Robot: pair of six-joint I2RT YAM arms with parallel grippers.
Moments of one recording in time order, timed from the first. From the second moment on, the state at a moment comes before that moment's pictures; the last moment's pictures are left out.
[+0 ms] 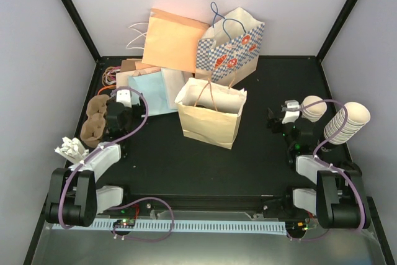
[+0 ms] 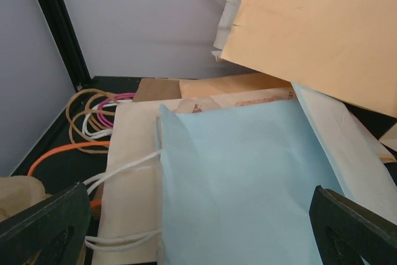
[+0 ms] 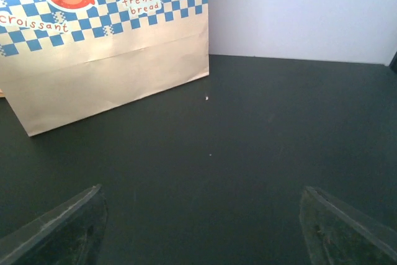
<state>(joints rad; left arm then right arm) -0.07 1.18 0.44 0.52 -0.15 -0.05 0.01 1.18 0.23 0.72 -0.15 -0.02</state>
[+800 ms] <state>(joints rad) -0.05 1.39 0.29 0.89 -0.12 0.05 -0.02 1.38 0.36 0.80 -0.12 -0.02</state>
